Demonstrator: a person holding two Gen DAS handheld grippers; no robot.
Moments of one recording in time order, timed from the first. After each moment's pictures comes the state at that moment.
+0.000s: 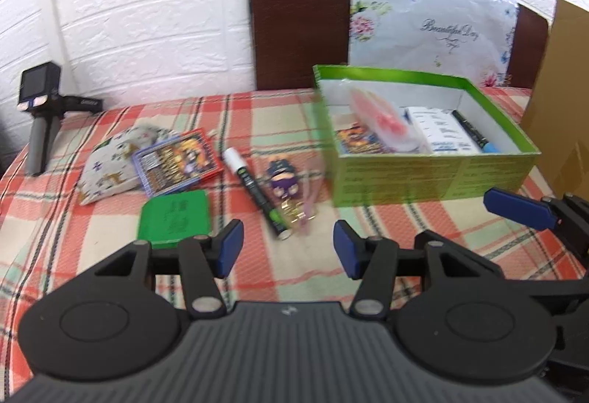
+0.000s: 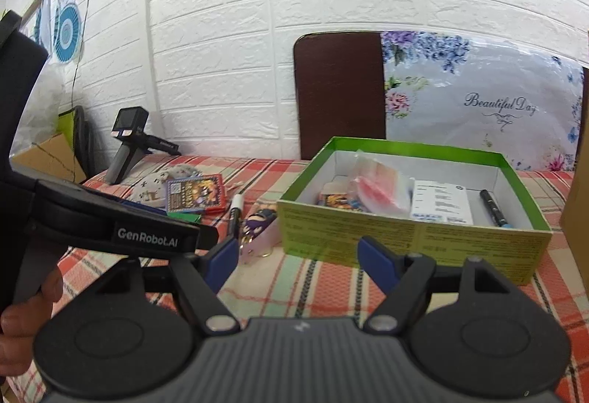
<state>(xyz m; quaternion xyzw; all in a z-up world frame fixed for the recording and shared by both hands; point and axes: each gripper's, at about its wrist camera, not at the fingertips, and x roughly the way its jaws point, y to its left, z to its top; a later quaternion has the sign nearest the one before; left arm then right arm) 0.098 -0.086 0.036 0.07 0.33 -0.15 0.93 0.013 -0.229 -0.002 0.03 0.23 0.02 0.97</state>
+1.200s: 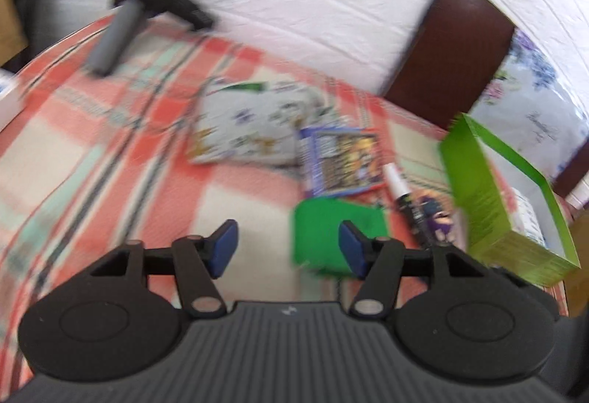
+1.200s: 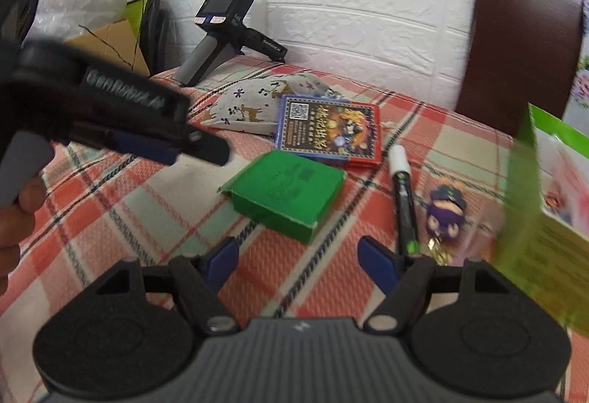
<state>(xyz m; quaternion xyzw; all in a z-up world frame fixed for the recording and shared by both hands) 0.186 0.063 0.008 -0.12 0.37 -0.12 0.91 0.139 -0.103 -0.056 -0.07 0.34 0.15 0.93</state>
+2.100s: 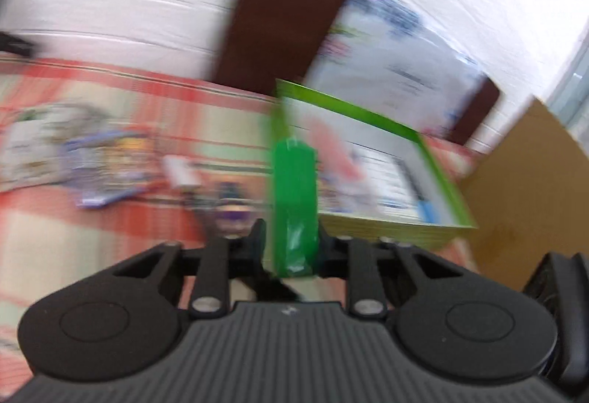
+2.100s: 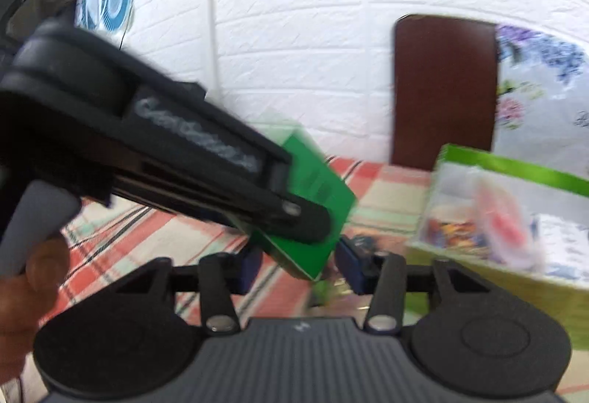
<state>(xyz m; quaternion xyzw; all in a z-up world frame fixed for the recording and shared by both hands) 0.168 -0.066 0.047 -0.10 0.37 -0.30 0.87 0.098 -0.173 -0.014 0.01 0.23 0.10 0.97</state>
